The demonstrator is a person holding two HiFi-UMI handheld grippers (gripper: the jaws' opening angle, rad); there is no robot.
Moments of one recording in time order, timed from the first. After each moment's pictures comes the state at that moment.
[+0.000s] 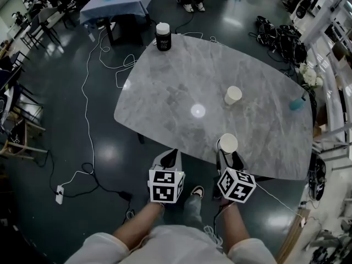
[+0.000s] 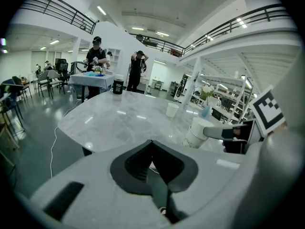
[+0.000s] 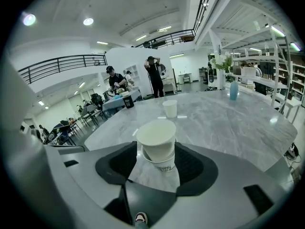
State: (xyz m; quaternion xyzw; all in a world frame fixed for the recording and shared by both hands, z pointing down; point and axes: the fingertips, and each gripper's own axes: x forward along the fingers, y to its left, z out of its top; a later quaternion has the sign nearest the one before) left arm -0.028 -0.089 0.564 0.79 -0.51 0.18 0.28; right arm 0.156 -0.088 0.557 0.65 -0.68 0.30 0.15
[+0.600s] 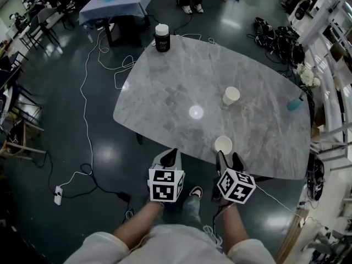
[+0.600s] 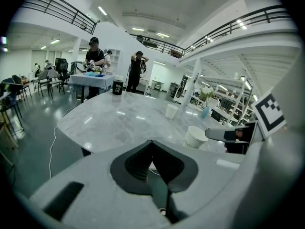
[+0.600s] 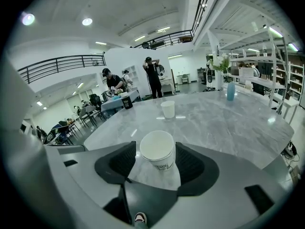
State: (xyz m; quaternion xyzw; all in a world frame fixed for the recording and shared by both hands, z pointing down) left arm -0.025 -0.090 0.560 0.80 -0.51 0.18 0.28; right arm 0.162 -0.082 0.552 0.66 -0.67 0.30 0.15
